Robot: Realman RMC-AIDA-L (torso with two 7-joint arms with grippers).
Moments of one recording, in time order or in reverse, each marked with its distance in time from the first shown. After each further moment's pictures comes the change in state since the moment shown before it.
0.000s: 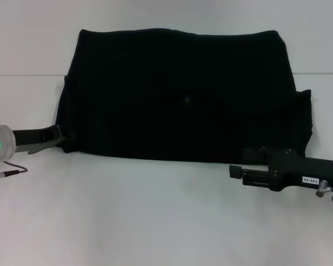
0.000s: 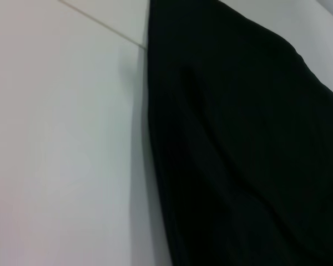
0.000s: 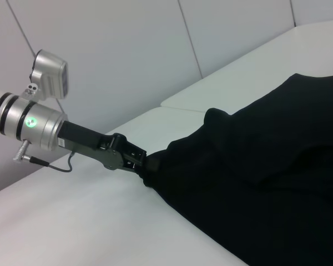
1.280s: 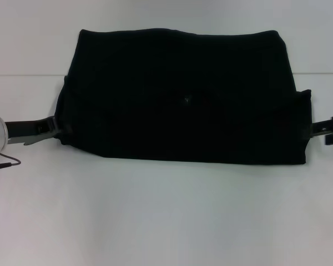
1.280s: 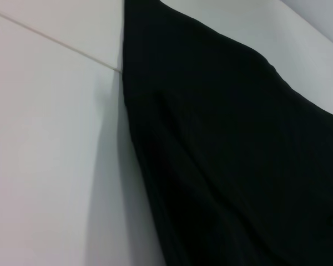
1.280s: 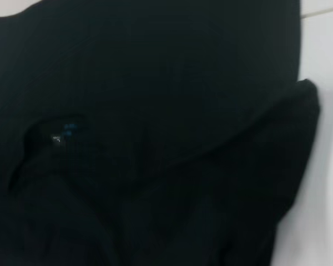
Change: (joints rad) left arm 0.014 0.013 -0.003 0.070 -0.003 0.090 0.009; right arm 0.176 -0.178 -0.036 -0.166 -0.486 0.119 1.132
